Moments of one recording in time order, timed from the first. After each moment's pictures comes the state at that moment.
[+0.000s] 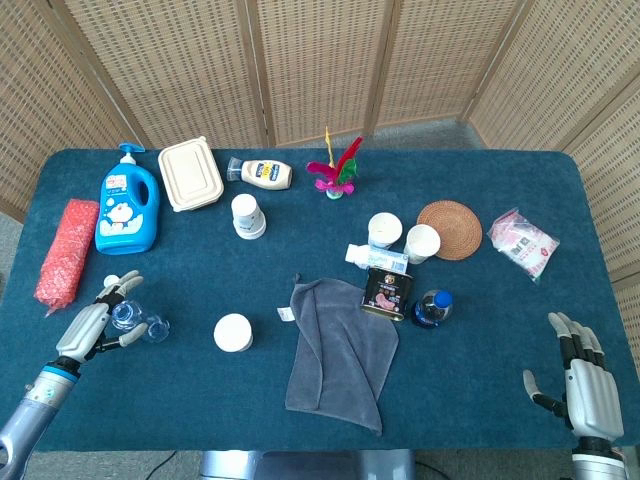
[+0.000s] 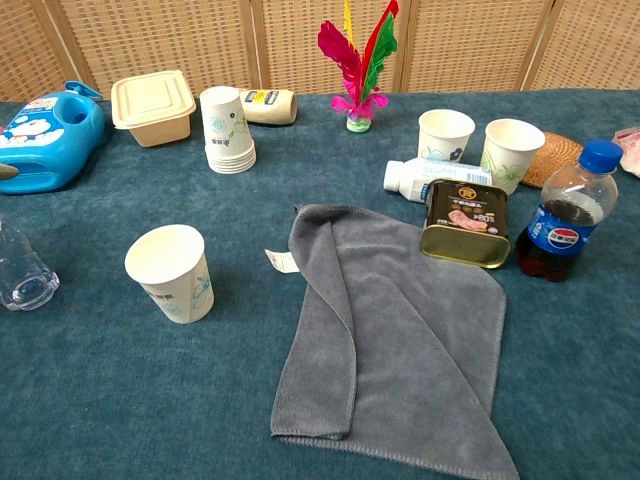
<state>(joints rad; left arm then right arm) -0.32 -1.38 0.05 -1.21 1.55 1.19 -0.68 -0.05 -1.14 0.05 -1.96 -1.38 1.53 -0.09</state>
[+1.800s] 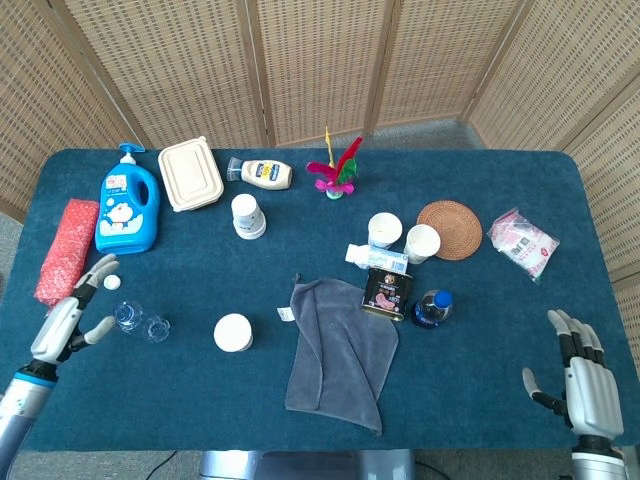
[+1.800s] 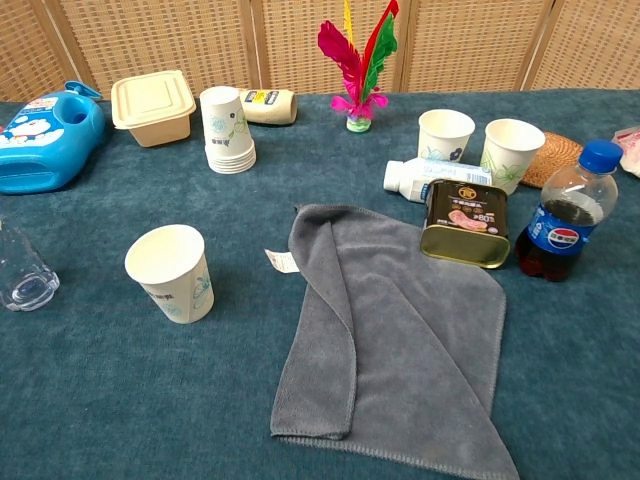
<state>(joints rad) -0.27 -1.26 0.02 -1.37 1.59 1.41 -0.78 -0.05 -1.14 0.06 -1.98 -1.39 1.53 -0.10</state>
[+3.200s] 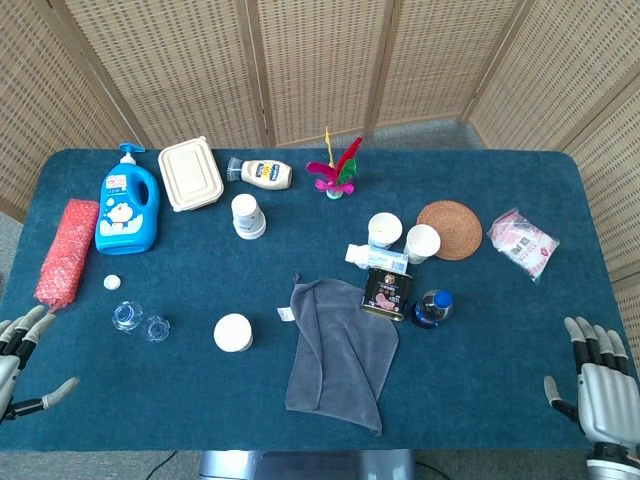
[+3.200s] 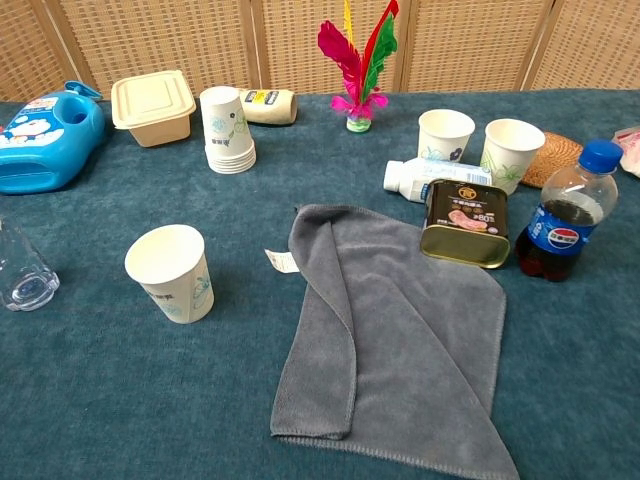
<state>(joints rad) -0.05 -0.84 0.15 -1.92 1.52 1.43 0.00 -0.07 -1.12 0.03 -1.95 -1.38 1.57 -0.31</state>
